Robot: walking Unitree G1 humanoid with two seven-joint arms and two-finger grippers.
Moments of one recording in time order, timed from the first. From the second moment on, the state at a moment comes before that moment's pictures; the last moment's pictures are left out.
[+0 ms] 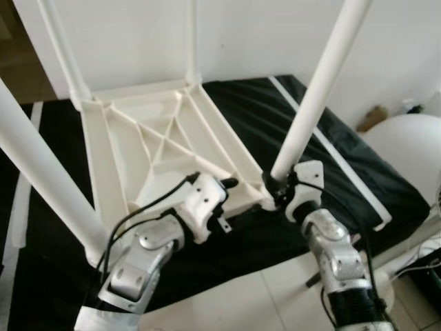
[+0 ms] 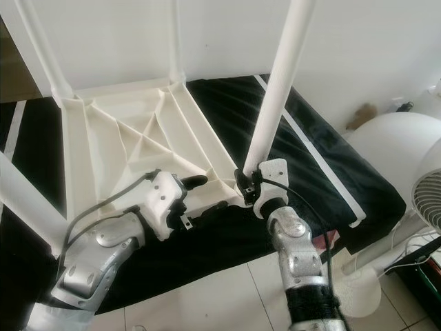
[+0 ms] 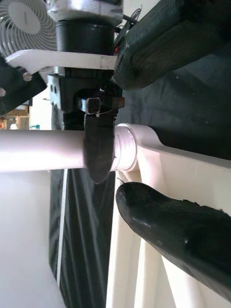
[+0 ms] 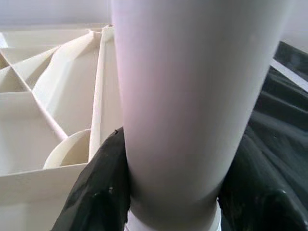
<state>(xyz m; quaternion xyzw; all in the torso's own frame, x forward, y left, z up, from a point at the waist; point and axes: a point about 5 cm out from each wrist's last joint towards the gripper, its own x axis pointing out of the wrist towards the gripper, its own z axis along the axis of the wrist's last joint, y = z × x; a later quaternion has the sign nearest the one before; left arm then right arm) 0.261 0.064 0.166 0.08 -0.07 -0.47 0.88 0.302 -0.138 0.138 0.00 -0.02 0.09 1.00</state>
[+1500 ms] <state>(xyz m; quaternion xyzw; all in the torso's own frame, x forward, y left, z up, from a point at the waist) 0.261 0.061 0.168 0.10 -0.08 -0.47 0.87 0.308 -0.169 0.160 -0.09 -0.02 0.30 0.95</state>
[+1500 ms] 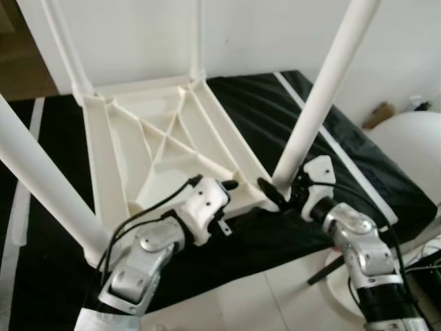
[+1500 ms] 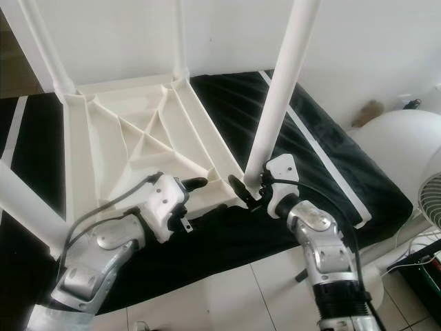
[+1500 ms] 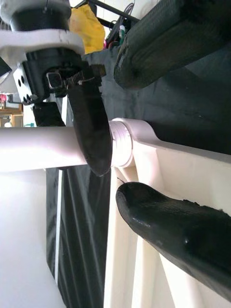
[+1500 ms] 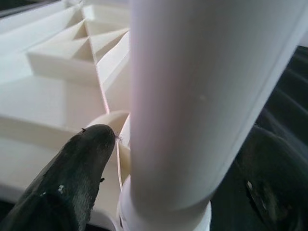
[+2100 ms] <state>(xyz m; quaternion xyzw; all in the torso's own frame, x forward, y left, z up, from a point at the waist) 0.262 0.060 0.169 0.11 -0.08 -0.47 0.87 0.325 -0.176 0.152 -0.11 0.01 0.37 0.92</state>
